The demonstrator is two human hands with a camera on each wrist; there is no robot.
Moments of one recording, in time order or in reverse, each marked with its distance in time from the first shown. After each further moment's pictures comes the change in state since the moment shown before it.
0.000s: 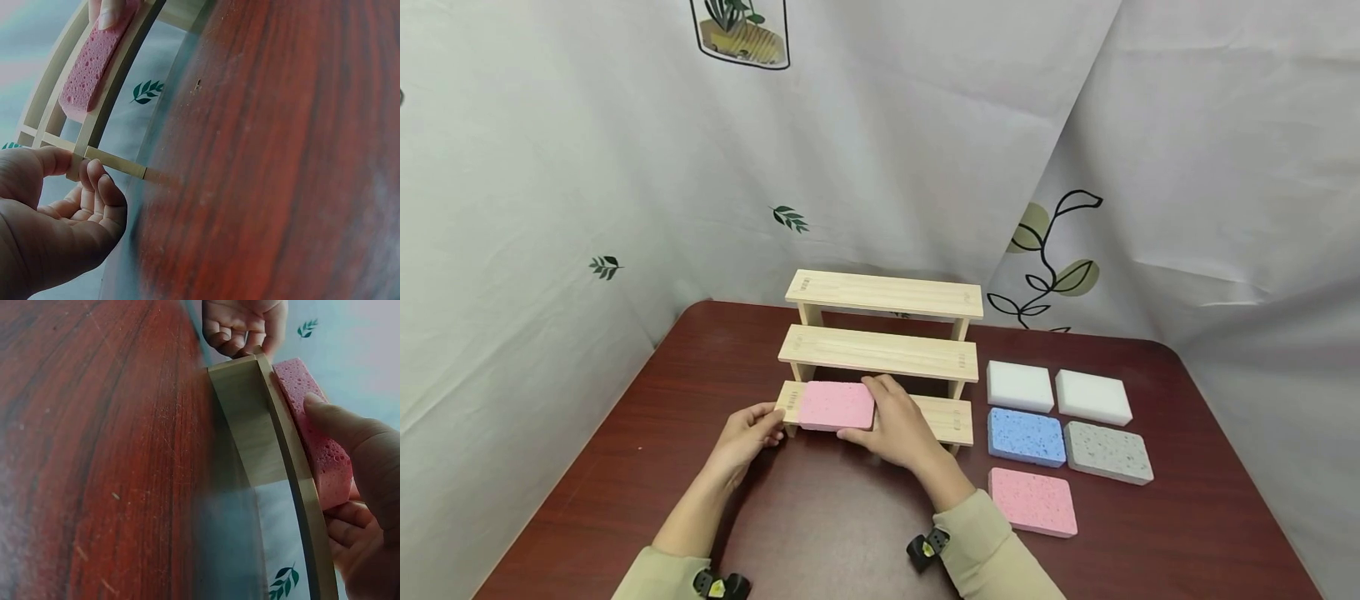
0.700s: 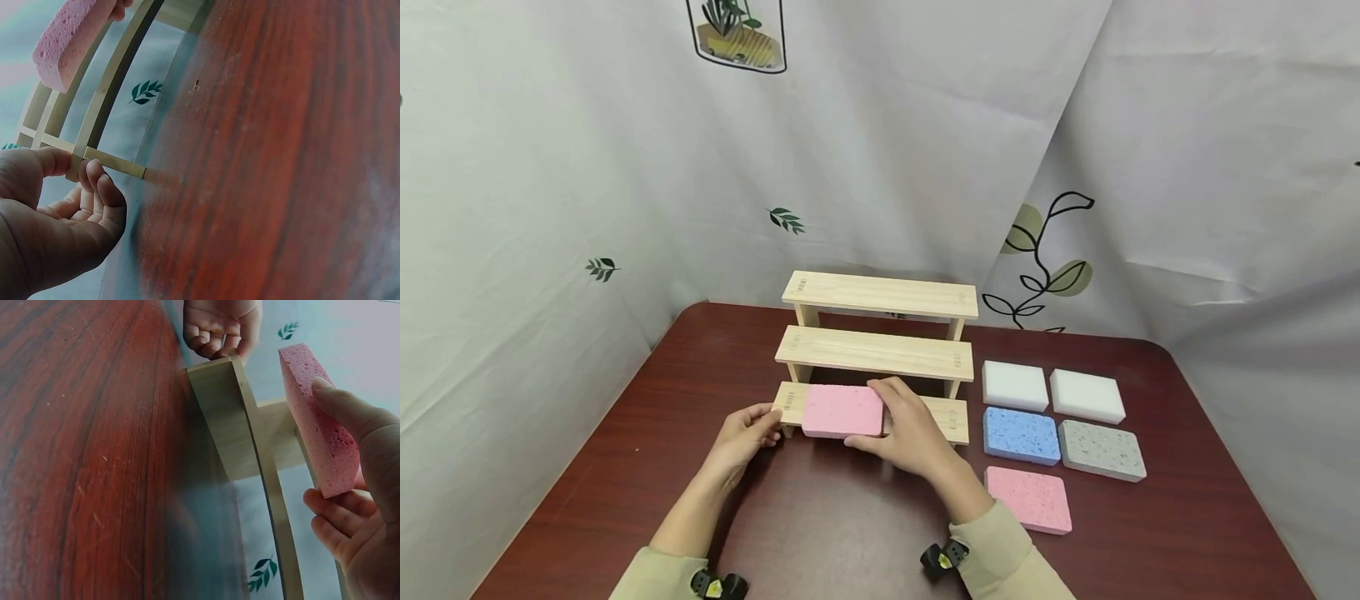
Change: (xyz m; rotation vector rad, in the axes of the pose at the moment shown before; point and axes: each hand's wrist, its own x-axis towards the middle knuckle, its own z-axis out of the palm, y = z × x) left_hand 0.003 0.000 -0.001 0.015 -0.026 0.002; right_hand -0.016 0.001 -0.022 0.034 0.091 -0.114
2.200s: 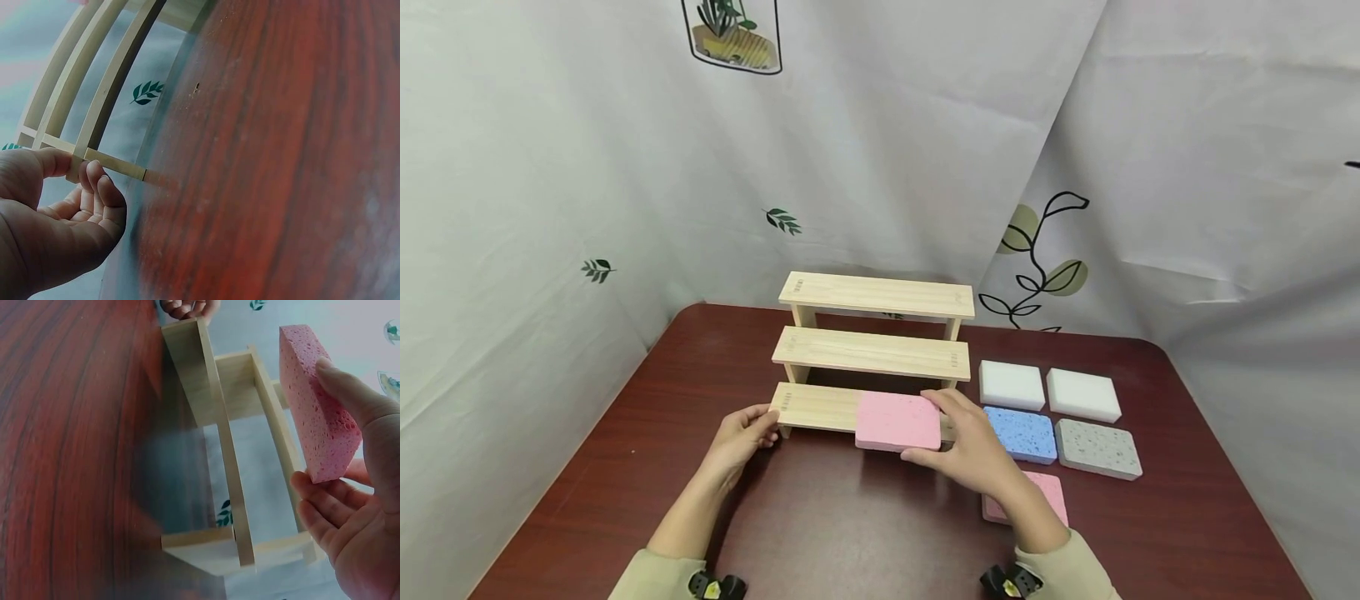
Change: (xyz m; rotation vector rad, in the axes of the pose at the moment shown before) left_hand -0.005 0.001 0.002 0.017 0.042 -0.015; right_hand -0.047 0.016 -0.066 -0.030 0.010 0.101
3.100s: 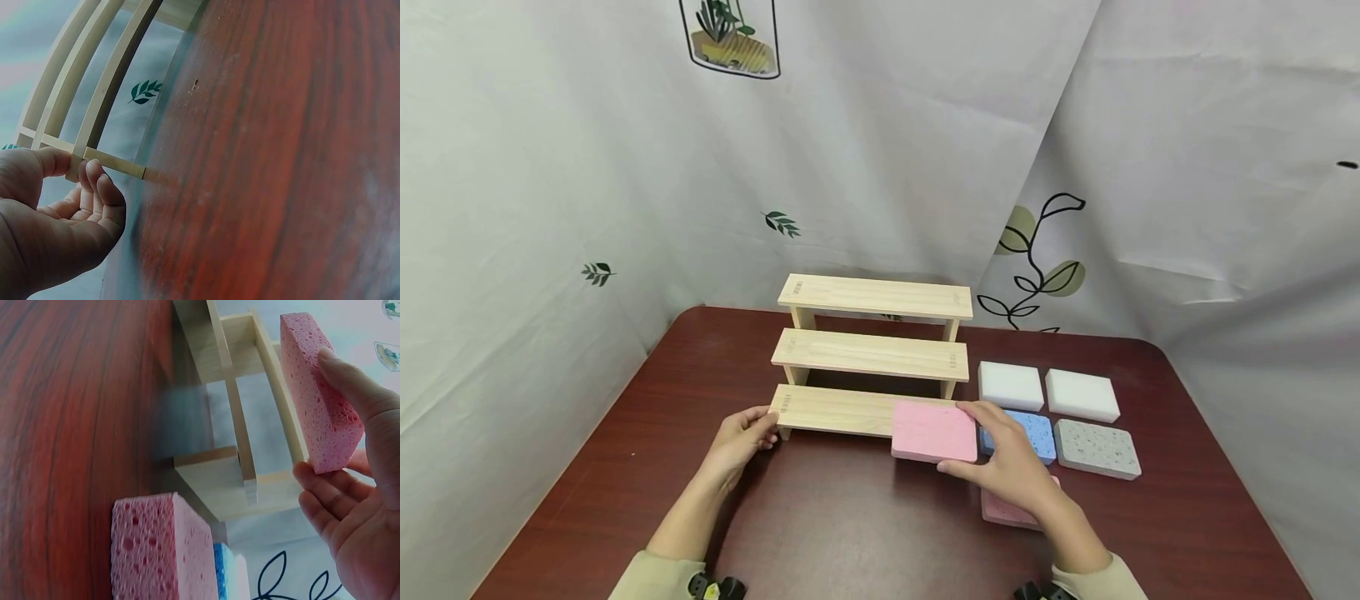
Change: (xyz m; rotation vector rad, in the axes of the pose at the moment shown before) left_hand 0.001 0.000 0.000 0.000 -0.004 0.005; right_hand -0.032 0.024 -0.024 -0.084 0.040 0.028
